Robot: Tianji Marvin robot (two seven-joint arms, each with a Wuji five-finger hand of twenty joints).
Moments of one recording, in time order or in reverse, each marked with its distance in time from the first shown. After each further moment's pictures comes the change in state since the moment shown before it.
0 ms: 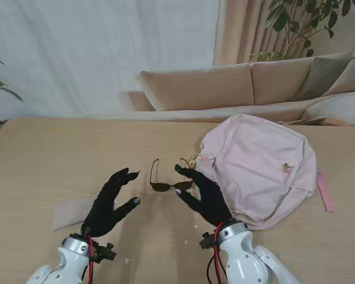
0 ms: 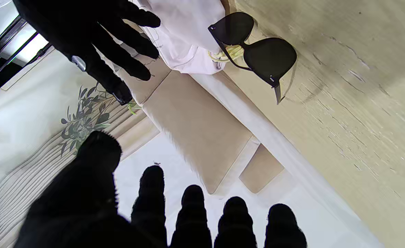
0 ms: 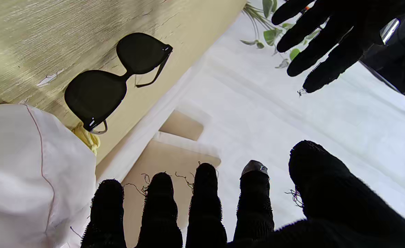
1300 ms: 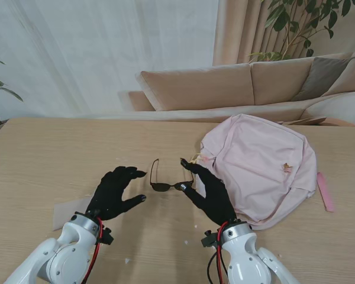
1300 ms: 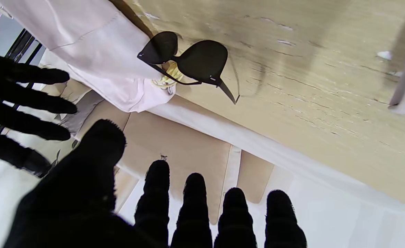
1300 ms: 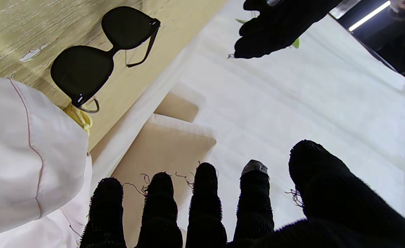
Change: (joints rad) left arm -0.155 0.053 0.049 0.010 0.282 0.241 -0.157; right arm -0.039 -0.010 0.027 -0.047 0.001 -0.004 -0.051; left_hand -0.012 -0.116 0.137 0.000 0.000 0.061 0.122 0.062 0.014 0.028 0.204 0.138 0.000 0.002 0.076 0.334 -0.025 0.000 0.183 0.435; right_hand 0.000 -0.004 0.001 0.000 0.001 0.000 0.000 0.014 0.004 0.000 0.001 0.000 0.000 0.000 0.000 0.001 0.012 0.011 0.000 0.015
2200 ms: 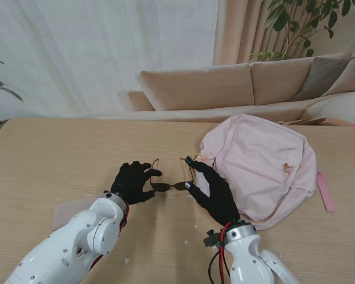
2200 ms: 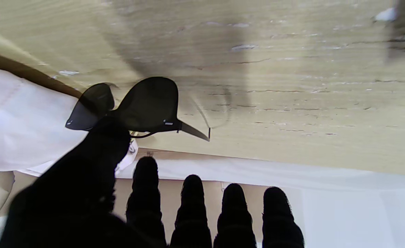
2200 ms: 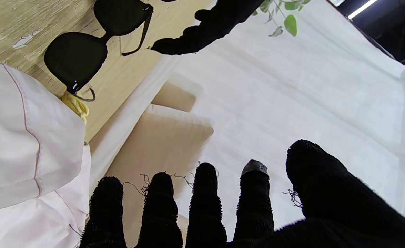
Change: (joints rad) left arm -0.365 0.034 0.333 0.204 0.214 0.300 -0.149; right arm -0.030 -0.004 0.023 -0.029 0.006 -0.011 -0.021; left_hand -0.012 -0.062 0.120 -0.009 0.049 -0.141 -0.048 0.017 0.000 -0.029 -0.052 0.025 0.002 -0.002 0.055 0.102 0.023 -0.029 0.000 0.049; right_hand 0.000 -0.006 0.036 0.000 0.001 0.000 0.000 0.000 0.000 0.000 0.000 0.000 0.001 0.000 0.000 0.000 0.009 0.001 0.001 0.009
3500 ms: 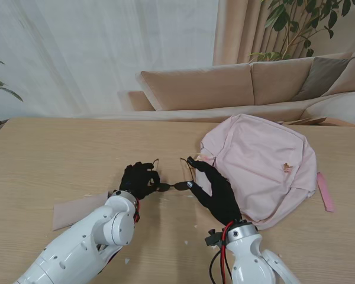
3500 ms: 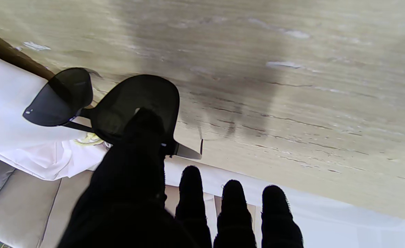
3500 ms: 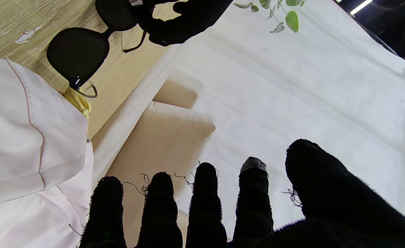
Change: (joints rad) left arm -0.133 -0.077 0.129 0.201 -0.226 0.107 0.171; right arm -0.003 -0.001 0.011 0.000 0.009 -0.002 0.000; left_hand 0.415 0.054 -0.374 -0.033 0.334 0.029 0.461 0.116 0.028 -0.018 0.158 0.025 0.000 -0.001 0.074 0.041 0.013 -0.012 0.003 0.027; right_hand 0.000 -0.009 0.012 0.000 0.025 0.011 0.012 0.000 0.000 0.000 0.000 0.000 0.000 0.000 0.002 0.000 0.002 0.000 0.000 0.000
